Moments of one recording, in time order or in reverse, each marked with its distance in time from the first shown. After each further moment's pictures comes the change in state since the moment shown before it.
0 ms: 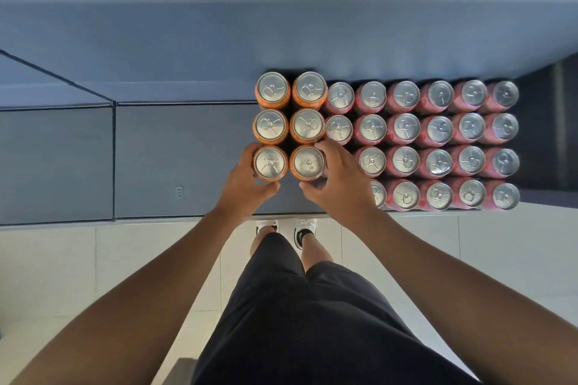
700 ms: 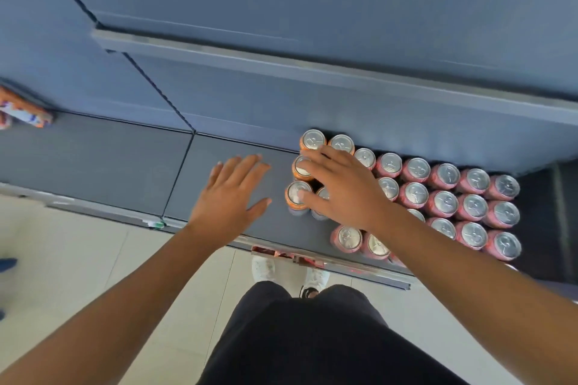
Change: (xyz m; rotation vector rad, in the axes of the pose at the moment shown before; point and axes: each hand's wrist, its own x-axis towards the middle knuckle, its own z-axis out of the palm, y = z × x) left_hand -0.098 0.057 -0.088 0.866 0.356 0.431; right_hand 0.033 -0.078 -0.085 -0.276 -0.099 -0.717
